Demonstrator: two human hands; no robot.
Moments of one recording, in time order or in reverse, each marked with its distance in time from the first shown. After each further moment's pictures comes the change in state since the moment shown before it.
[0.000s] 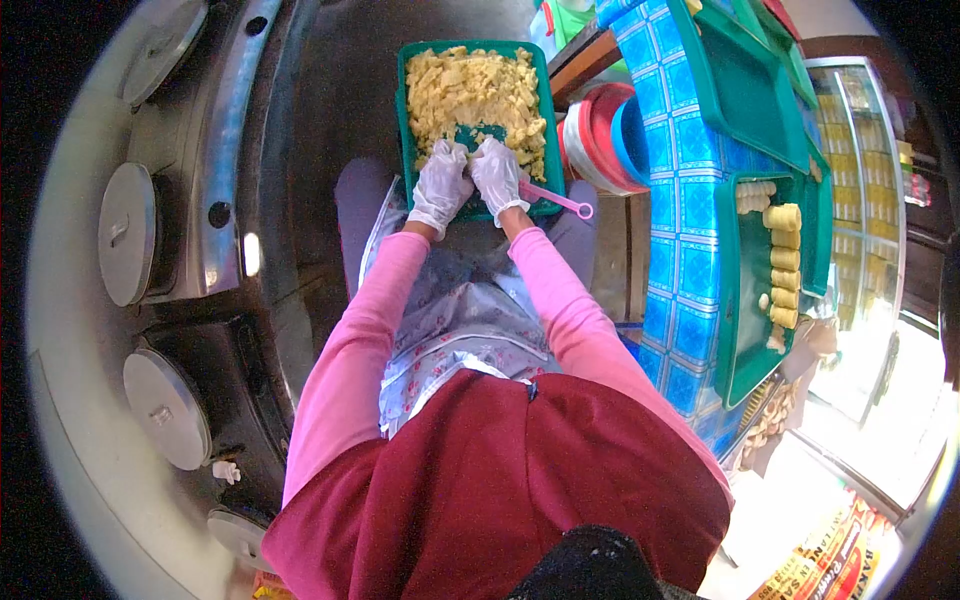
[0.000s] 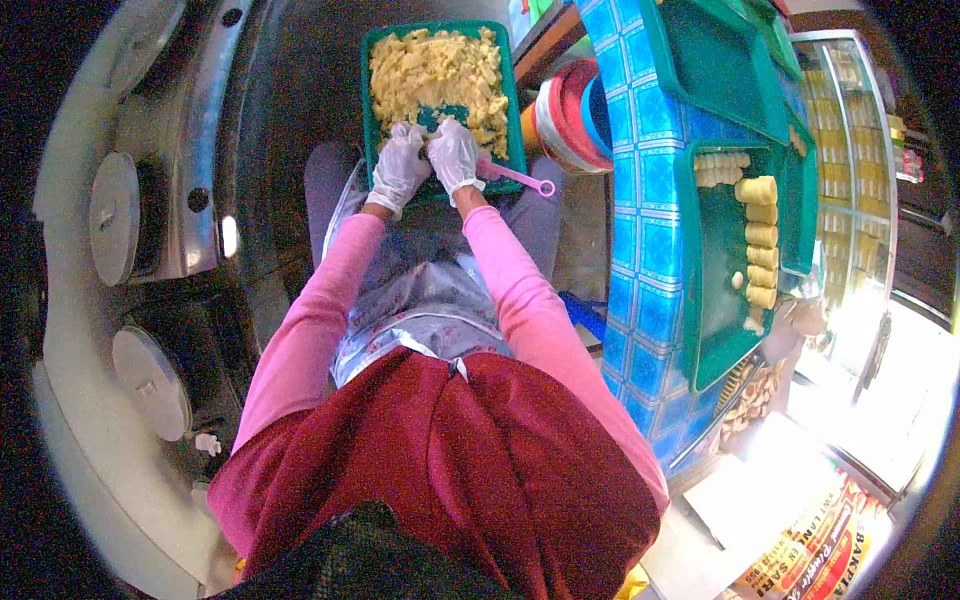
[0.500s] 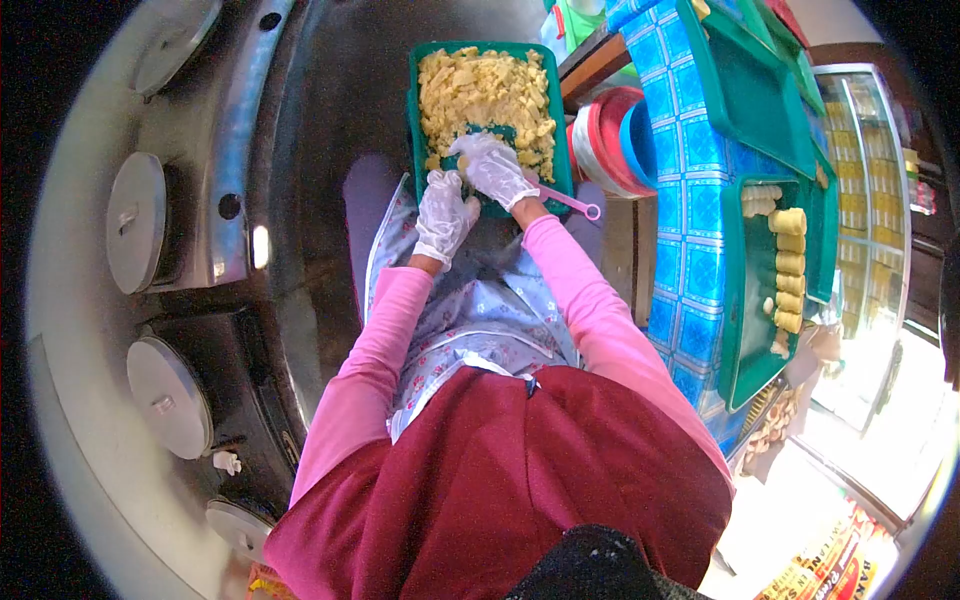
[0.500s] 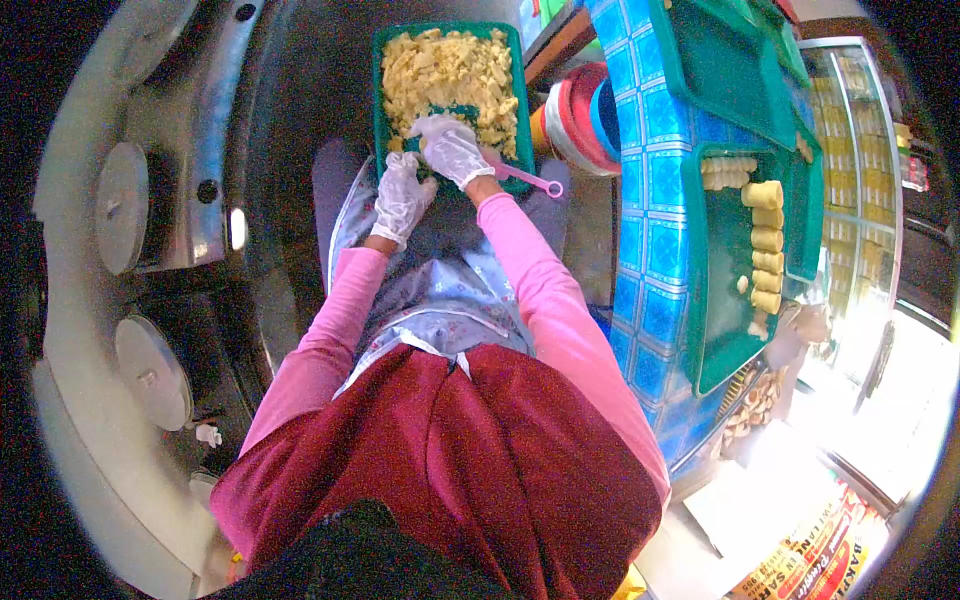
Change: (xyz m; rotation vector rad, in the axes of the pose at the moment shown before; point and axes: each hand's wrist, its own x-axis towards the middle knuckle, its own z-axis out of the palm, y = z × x) left_hand -0.049 0.023 -0.024 -0.010 -0.026 -0.238; right_hand 0.007 -0.029 -0.020 -0.188 -0.271 -0.437
